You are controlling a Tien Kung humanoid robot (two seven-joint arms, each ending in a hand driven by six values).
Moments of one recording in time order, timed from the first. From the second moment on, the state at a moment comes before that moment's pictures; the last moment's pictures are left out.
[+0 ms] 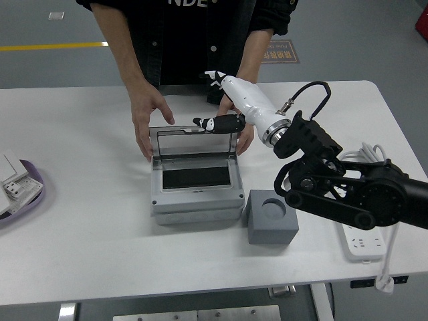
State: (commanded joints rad) left arm -0.02 0.22 -0.37 -0.26 0.79 0.15 0.16; right arm 0.98 -0.37 0.25 1.45 -1.44 -0.49 -0.42
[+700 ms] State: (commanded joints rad) left arm -0.01 0.22 -0.33 -0.26 0.76 0.15 0.15; right arm 0.86 -0.45 0.20 1.71 -1.08 -0.62 -0.19
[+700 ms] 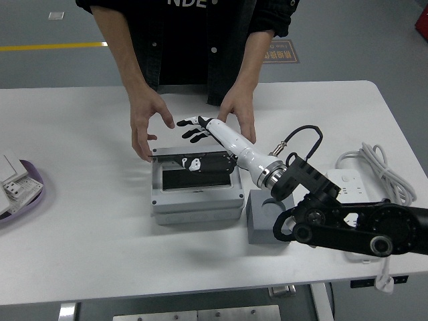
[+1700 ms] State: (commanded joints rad) left arm 0.00 0.21 -0.31 -0.26 0.71 0.16 0.13; right arm 0.60 -0.56 0.63 1.68 -1.39 -0.59 -0.22
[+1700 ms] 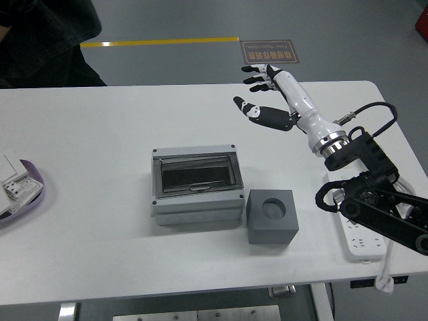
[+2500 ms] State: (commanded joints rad) left arm 0.01 0.22 -0.33 -0.26 0.74 0.15 0.14; right arm 0.23 -0.49 0.84 1.52 -1.00 -0.65 0.27
